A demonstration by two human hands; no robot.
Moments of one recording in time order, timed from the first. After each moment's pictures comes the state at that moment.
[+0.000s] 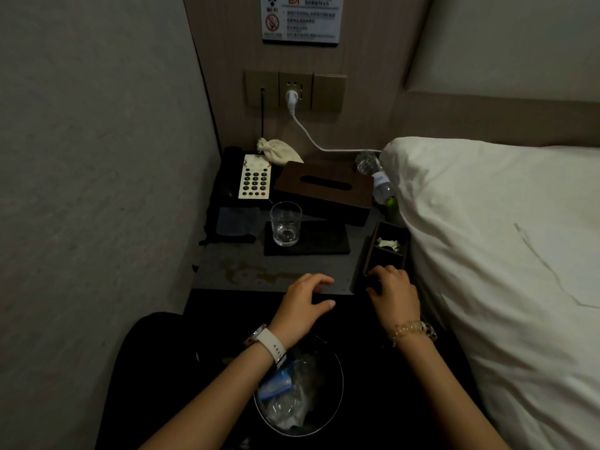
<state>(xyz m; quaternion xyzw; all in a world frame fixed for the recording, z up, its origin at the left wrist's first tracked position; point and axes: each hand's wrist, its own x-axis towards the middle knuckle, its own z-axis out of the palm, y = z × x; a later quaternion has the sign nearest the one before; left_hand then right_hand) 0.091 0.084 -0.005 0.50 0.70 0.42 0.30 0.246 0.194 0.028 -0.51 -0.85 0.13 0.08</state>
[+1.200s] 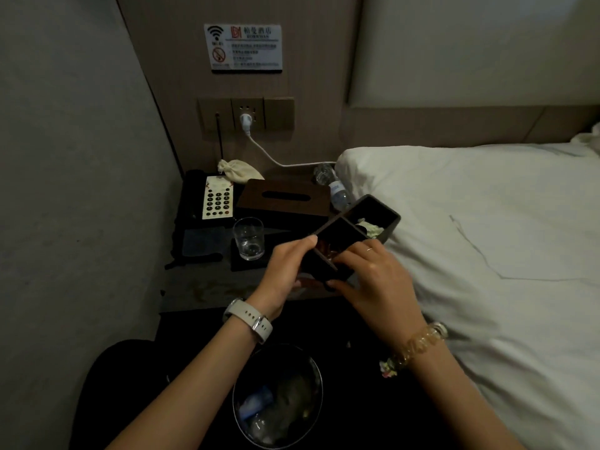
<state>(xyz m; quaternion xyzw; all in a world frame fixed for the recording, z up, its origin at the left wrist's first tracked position) 0.130 0.115 0.111 0.31 0.56 0.60 0.48 0.294 0.149 0.135 -0.32 -0.91 0.03 0.25</state>
